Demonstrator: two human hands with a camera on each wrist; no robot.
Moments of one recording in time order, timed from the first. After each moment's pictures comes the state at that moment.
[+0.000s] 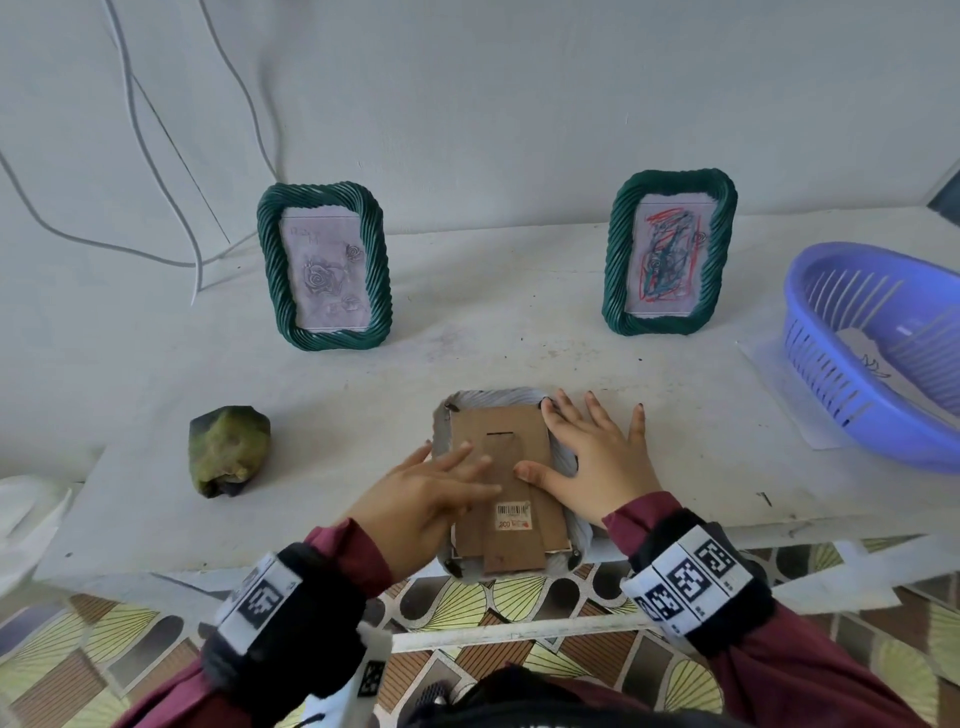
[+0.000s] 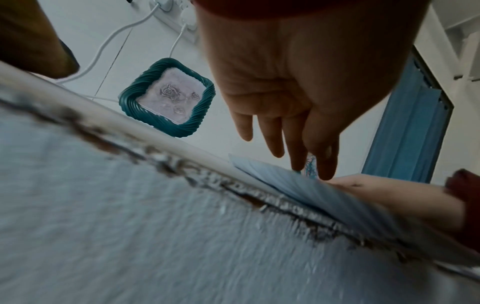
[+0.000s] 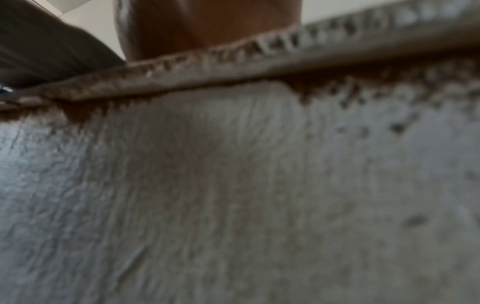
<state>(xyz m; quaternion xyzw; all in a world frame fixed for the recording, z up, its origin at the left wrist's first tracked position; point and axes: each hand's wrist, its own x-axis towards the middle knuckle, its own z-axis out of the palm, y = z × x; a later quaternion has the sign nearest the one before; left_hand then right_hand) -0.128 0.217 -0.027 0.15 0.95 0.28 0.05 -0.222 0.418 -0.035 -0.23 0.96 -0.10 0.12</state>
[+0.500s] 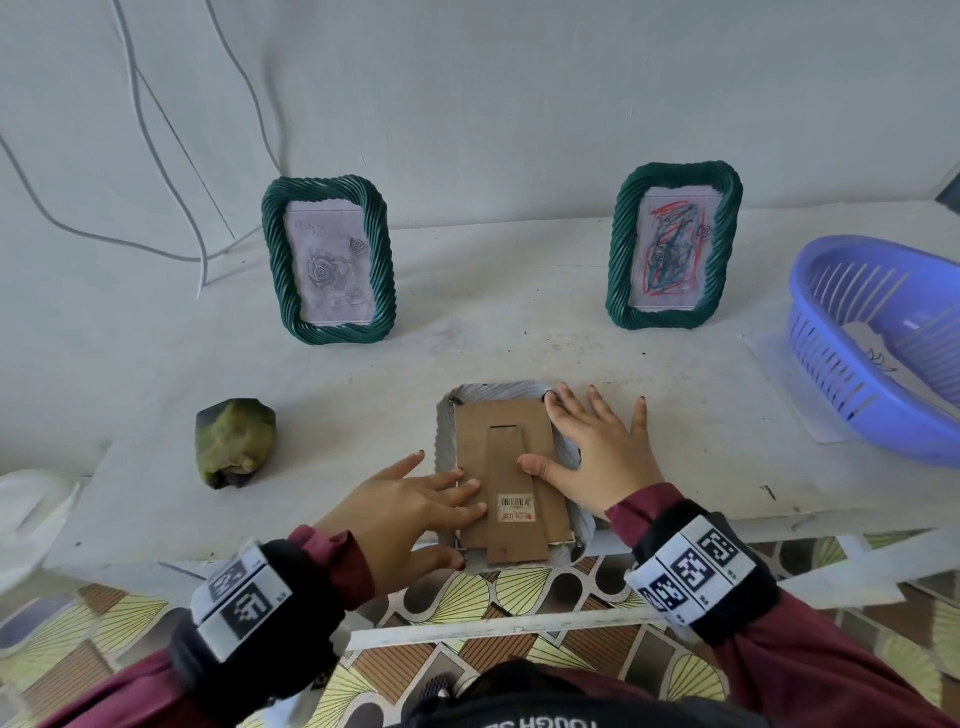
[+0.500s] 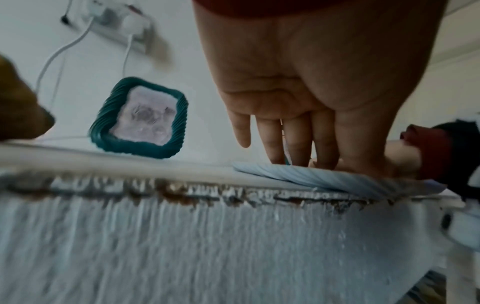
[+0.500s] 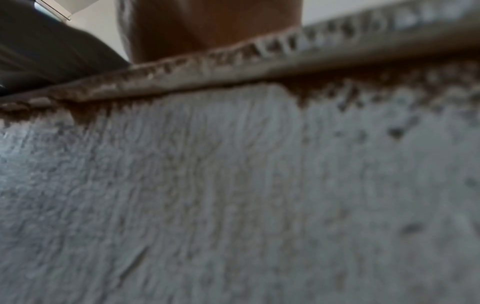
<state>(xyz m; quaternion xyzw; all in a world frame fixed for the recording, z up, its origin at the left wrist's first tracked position) -0.113 0.203 -0.021 0.25 0.96 0.09 0.09 -0.222 0.418 -0.036 -0.24 0.96 -0.09 0.11</state>
